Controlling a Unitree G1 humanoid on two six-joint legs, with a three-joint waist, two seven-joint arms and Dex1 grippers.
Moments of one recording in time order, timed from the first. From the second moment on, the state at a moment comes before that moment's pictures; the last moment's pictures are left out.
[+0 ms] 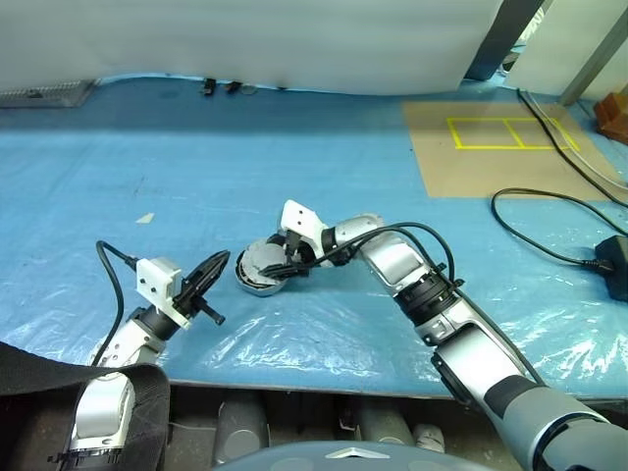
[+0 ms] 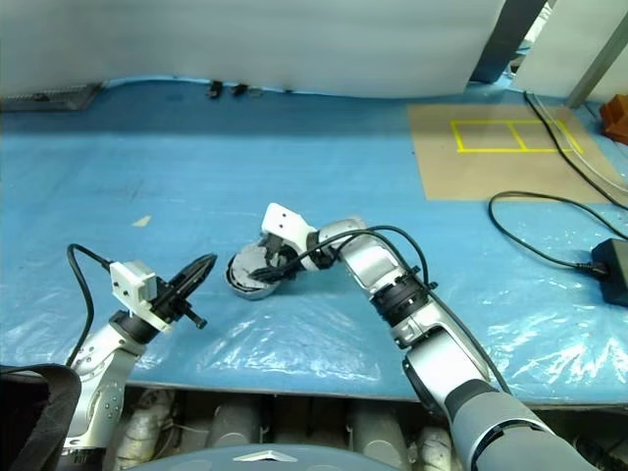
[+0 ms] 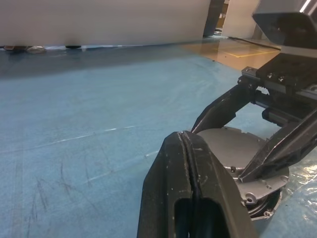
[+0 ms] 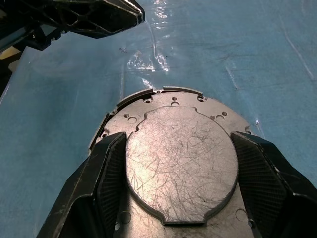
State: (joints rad) left arm 0.17 0.34 0.17 -0.22 -0.41 -0.02 -0.69; right arm -0.80 -0.17 0.48 0.31 0.05 0.51 0.99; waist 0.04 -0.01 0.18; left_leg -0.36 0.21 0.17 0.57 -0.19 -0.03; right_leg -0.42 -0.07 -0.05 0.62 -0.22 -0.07
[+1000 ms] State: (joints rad) left arm 0.05 0.35 0.12 -0.21 -0.41 0.06 -0.67; right arm -0.70 -0.12 0.49 0.23 -0.01 0.55 0.85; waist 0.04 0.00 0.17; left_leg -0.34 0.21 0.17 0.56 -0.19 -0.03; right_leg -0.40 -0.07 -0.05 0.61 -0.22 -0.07
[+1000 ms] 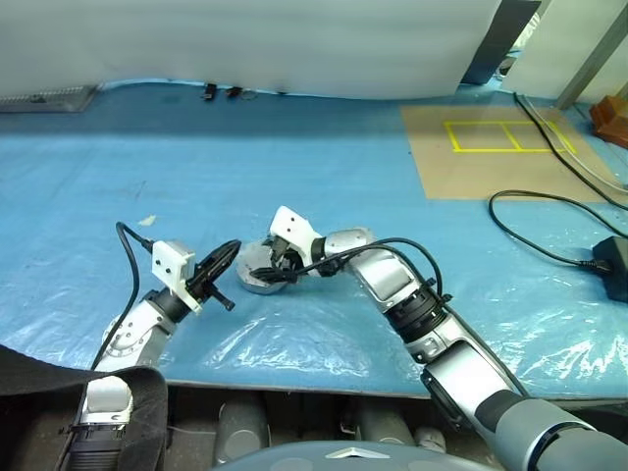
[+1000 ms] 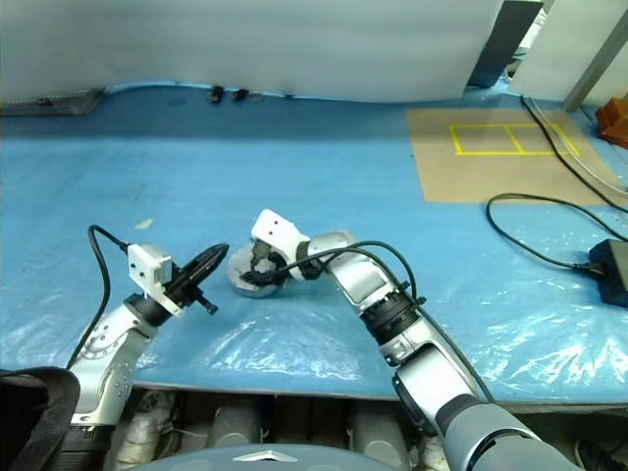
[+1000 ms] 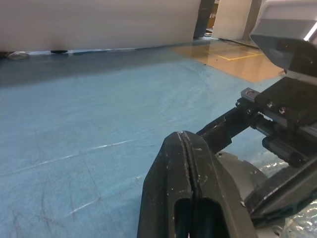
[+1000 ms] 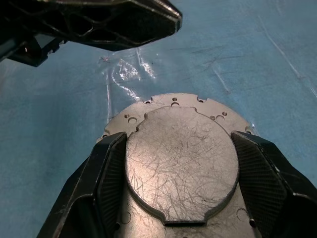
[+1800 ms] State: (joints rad) left arm -0.06 0.46 0.00 -0.04 -0.27 0.06 -0.78; right arm -0.71 -0.13 0.50 0.22 -0.04 0.55 0.84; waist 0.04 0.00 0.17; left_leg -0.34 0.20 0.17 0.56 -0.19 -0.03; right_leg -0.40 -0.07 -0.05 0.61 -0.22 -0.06
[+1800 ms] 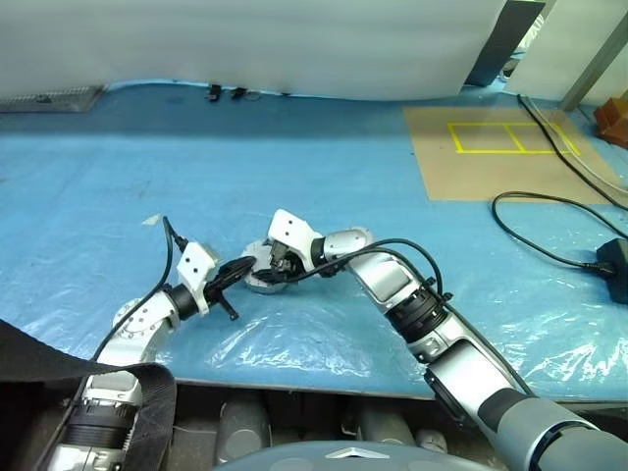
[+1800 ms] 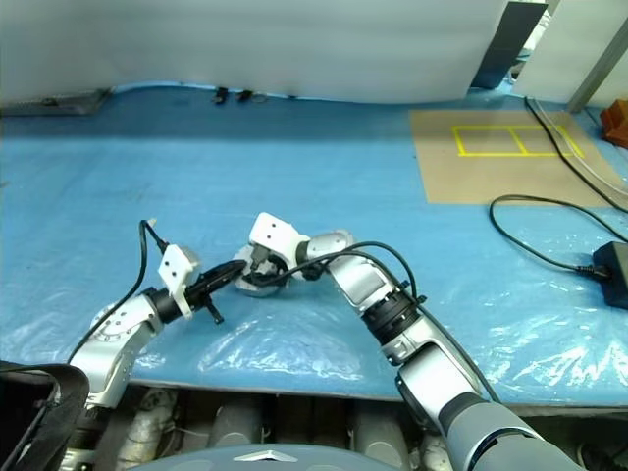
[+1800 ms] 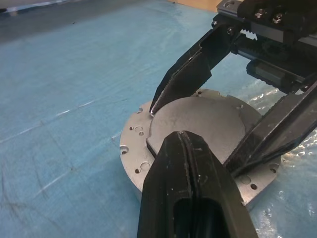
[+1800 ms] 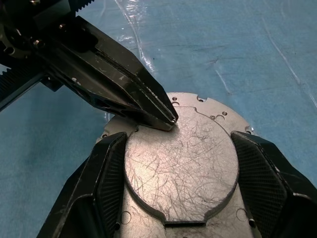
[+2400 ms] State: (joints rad) left arm -0.15 0.51 -0.06 -0.01 -0.24 0.09 -0.88; right arm -0.66 -0.18 0.48 0.16 0.02 0.49 0.94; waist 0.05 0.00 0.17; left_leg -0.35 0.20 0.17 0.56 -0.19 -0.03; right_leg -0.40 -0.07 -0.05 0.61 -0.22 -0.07
